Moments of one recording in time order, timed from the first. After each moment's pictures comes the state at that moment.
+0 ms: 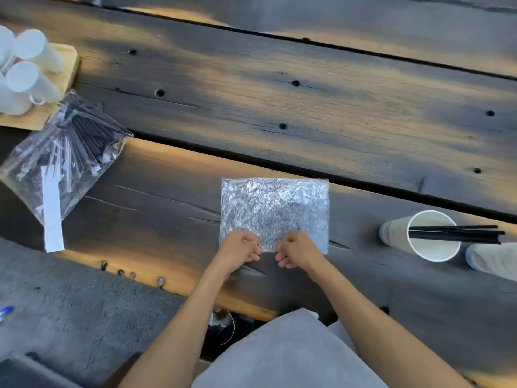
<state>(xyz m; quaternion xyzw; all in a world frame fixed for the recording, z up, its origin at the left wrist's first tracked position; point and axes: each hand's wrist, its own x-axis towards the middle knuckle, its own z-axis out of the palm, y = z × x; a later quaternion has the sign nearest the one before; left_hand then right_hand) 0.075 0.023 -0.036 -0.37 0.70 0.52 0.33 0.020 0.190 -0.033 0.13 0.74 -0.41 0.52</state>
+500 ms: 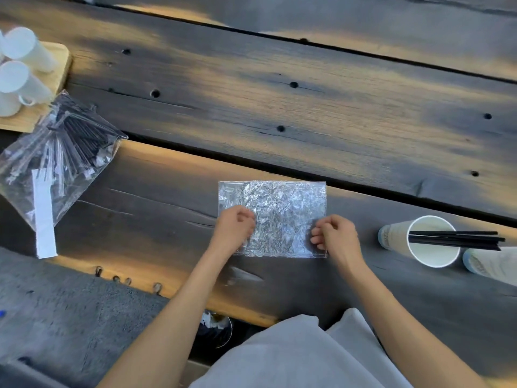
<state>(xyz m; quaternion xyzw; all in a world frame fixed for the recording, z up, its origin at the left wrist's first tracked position) 0.028 0.015 -0.019 -0.36 0.75 0.52 0.22 -0.012 0.240 -0.017 0.26 0.77 -0.51 0.29</state>
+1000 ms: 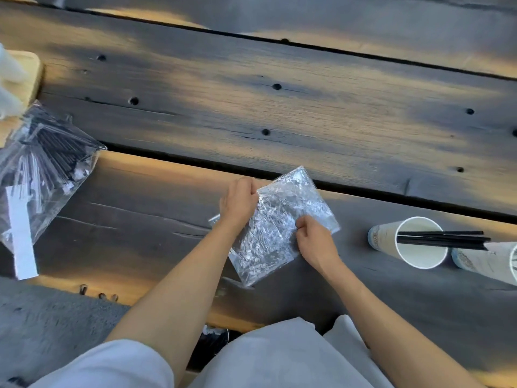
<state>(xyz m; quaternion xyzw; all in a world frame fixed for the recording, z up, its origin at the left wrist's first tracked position) -0.058 0.036 -0.045 -0.24 0.91 0.28 0.18 -0.016 0.229 -0.040 0.08 0.87 -0.34 0.35</state>
